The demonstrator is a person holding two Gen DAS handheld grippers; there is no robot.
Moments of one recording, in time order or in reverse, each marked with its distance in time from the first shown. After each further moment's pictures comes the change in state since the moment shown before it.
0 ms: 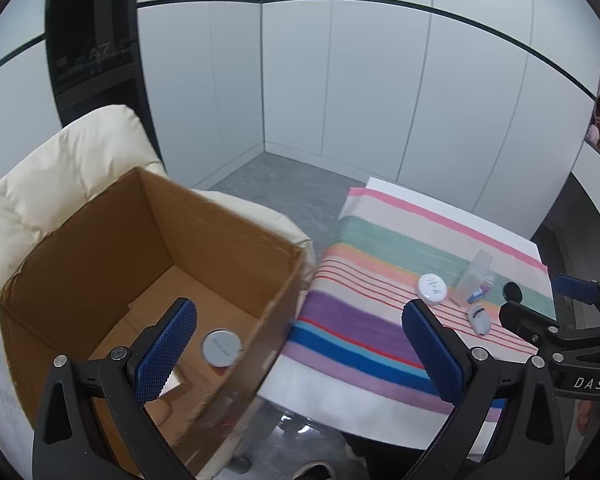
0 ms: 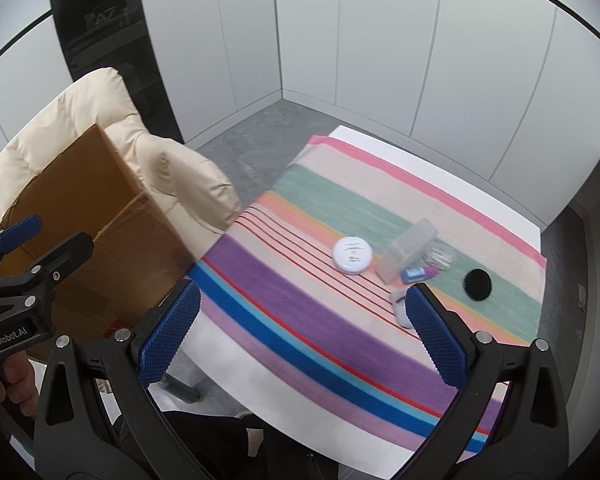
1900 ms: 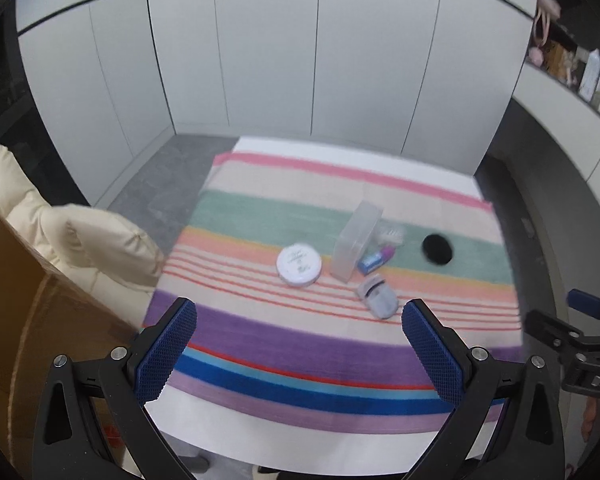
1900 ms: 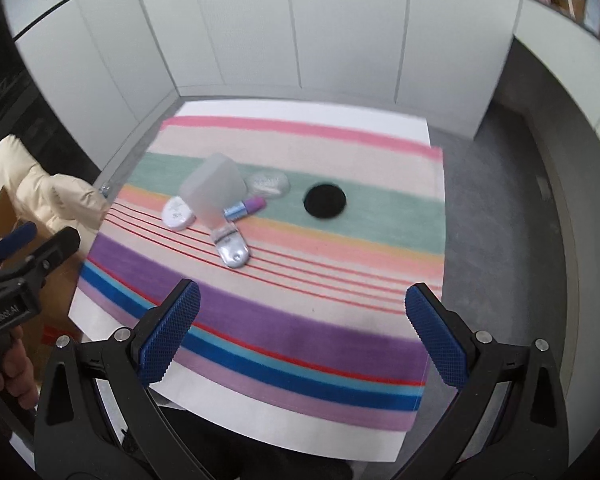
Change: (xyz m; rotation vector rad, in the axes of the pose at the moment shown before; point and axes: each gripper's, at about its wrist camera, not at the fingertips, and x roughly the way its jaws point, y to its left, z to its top) left arm 0.070 -0.179 -0.008 0.207 0.158 -0.161; right arm -0.014 -0.203 -0.081 0.341 0.101 -0.149
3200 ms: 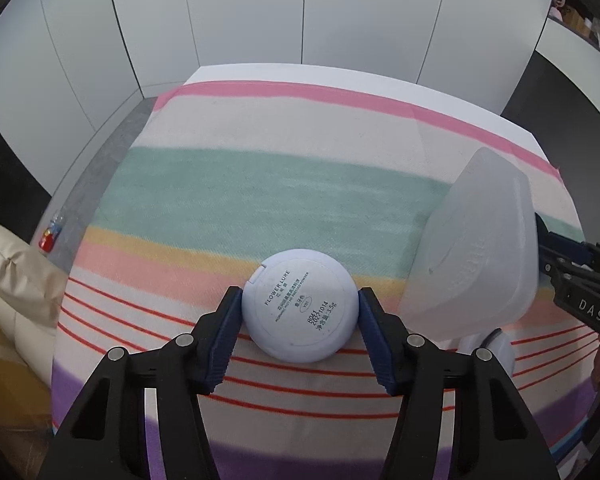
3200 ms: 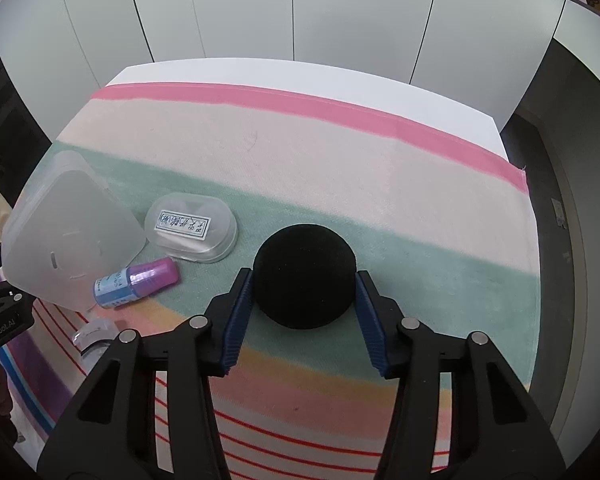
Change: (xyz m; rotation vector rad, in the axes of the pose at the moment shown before) left arm 0.197 0.010 0.021 0.052 0.136 -0.049; right arm 0.210 -0.005 0.057 -0.075 0.028 -0.059
